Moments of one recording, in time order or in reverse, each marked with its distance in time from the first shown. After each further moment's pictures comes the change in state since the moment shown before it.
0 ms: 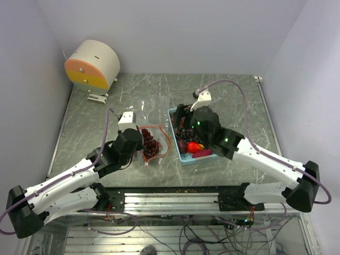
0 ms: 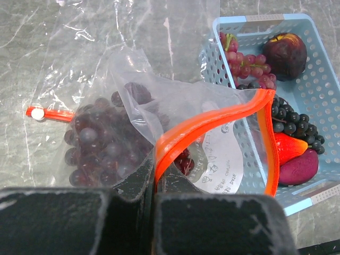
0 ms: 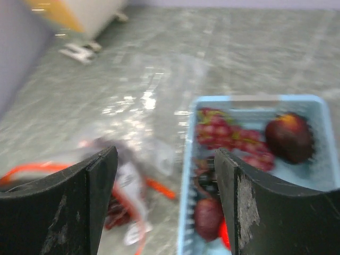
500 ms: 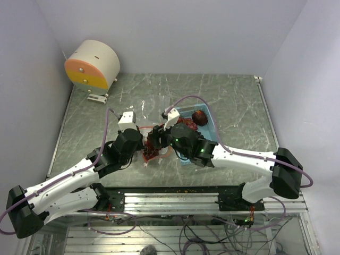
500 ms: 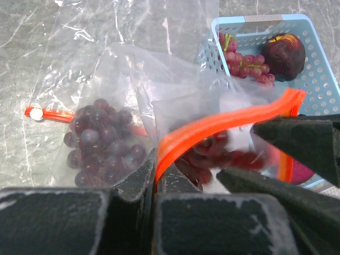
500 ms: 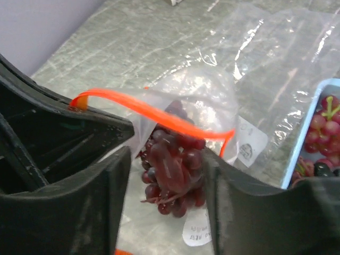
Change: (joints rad) left arm 0.000 -0.002 -0.002 0.004 0.002 0.000; right arm 0.110 0.217 -0.094 0.283 -0.211 -0.035
